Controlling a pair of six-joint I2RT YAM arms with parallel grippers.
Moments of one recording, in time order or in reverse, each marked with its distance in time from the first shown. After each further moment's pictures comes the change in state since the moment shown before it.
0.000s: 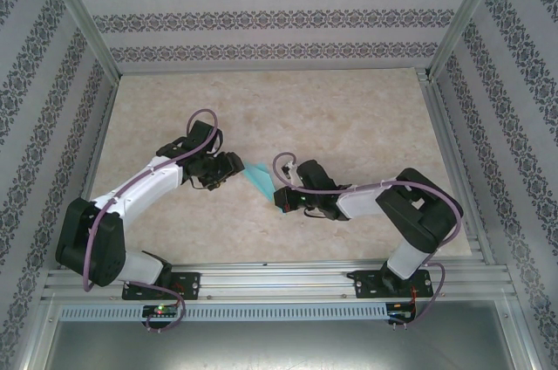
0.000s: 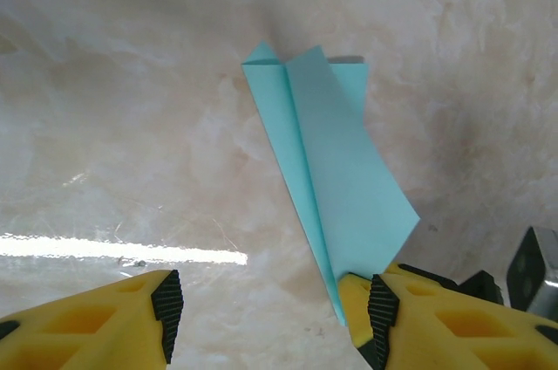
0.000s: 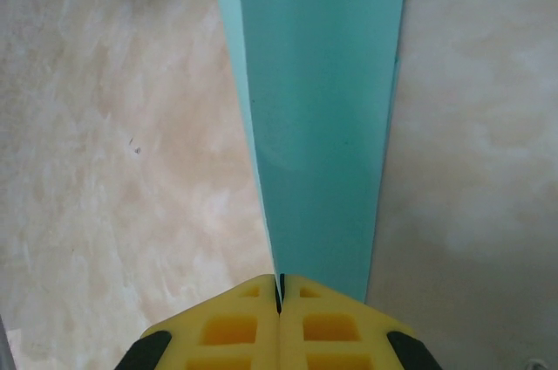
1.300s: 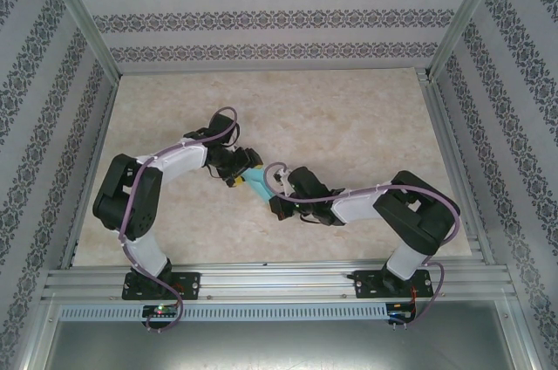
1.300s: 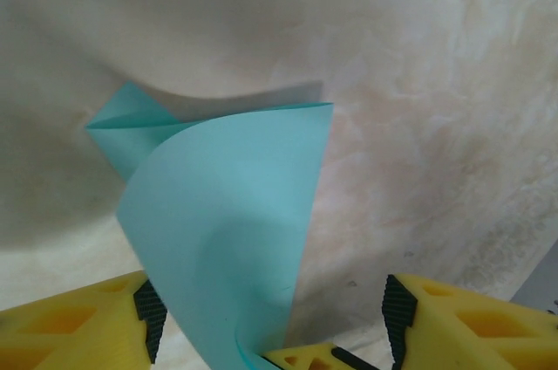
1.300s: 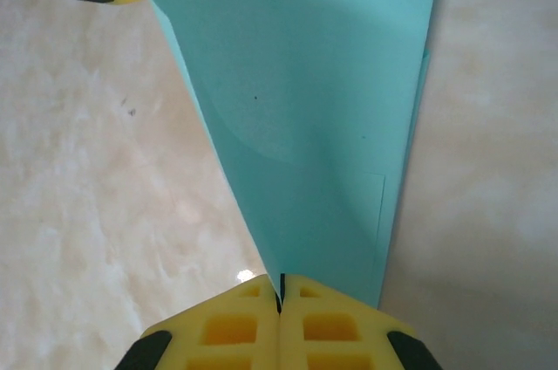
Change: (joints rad) left arm 0.000 0.349 0.142 0.106 0.185 -0.056; right arm 0.107 -0.006 0.014 -0.054 0.140 -0.098
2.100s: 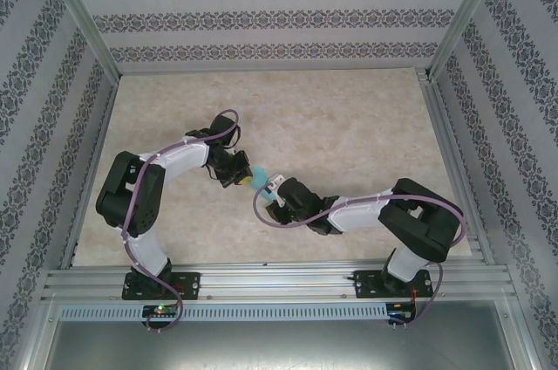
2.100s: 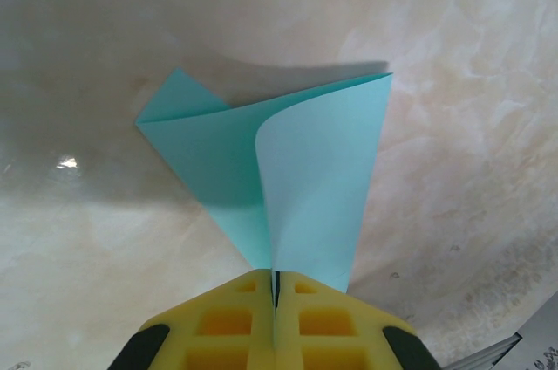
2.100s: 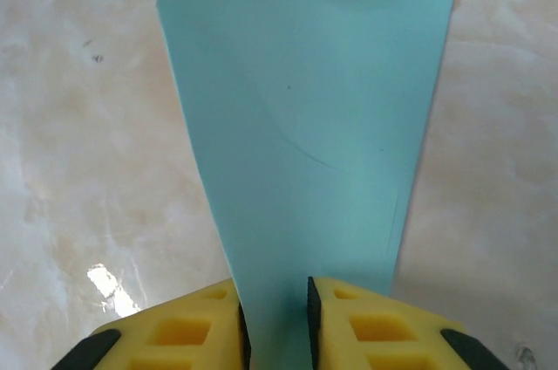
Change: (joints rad) left arm 0.000 0.026 0.026 -0.093 -0.006 0.034; right arm 0.137 -0.043 0.014 -0.092 0.308 -0.283
